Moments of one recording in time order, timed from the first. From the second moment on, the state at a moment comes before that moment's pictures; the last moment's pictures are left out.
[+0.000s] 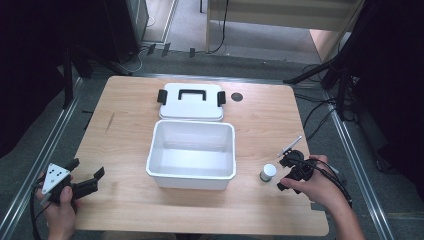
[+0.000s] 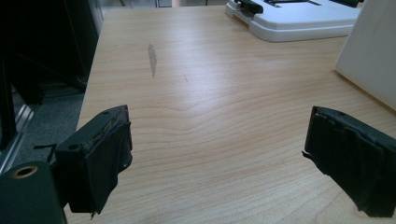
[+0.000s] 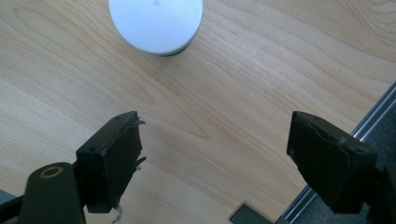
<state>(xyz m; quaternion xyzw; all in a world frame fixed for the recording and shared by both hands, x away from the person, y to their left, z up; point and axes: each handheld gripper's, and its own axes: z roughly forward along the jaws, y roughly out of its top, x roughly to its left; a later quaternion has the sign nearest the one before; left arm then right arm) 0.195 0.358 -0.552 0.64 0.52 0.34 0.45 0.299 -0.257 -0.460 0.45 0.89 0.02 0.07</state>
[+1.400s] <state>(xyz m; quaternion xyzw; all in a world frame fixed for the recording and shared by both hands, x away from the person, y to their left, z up) 0.195 0.357 -0.552 0.64 0.52 0.34 0.45 0.331 -0.215 -0.461 0.50 0.87 0.04 0.04</state>
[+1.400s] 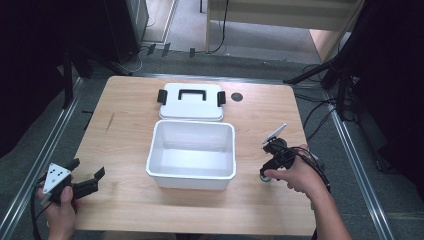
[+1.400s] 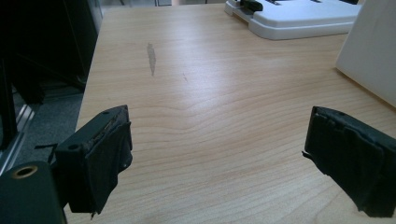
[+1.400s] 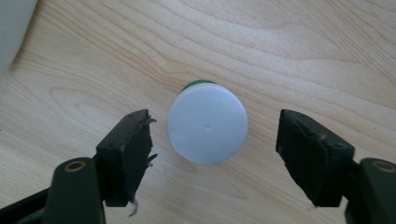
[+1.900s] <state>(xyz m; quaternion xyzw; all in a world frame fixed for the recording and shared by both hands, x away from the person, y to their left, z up) 0.195 0.357 -0.552 0.64 0.52 0.34 0.45 0.335 -0.208 -0.471 0.51 0.86 0.03 0.02</state>
